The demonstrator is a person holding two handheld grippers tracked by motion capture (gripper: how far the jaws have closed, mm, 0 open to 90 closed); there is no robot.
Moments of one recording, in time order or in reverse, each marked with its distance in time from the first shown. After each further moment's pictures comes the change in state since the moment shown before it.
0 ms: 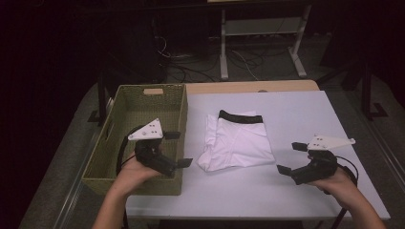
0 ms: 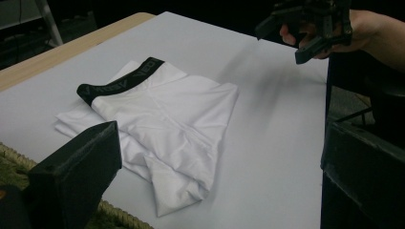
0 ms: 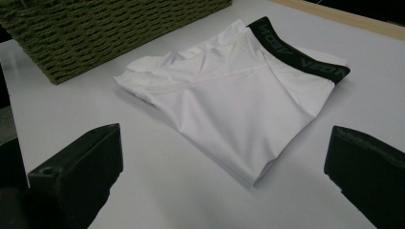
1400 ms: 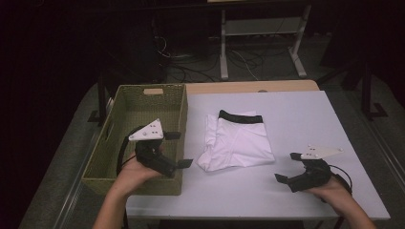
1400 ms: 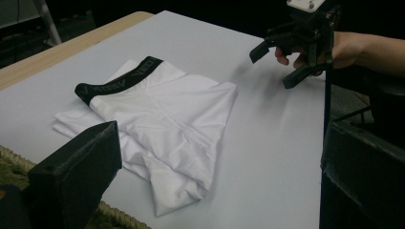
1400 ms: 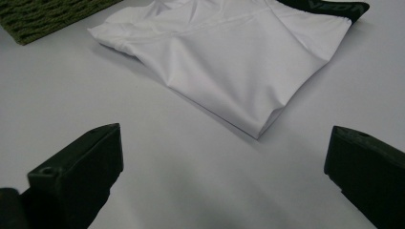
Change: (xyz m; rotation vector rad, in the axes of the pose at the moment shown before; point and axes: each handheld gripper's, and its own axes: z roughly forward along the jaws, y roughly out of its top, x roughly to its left) left arm -0.001 0.000 0.001 0.006 -0.003 0.003; right arm -0.003 -0.036 0.021 0.081 -0.021 0.031
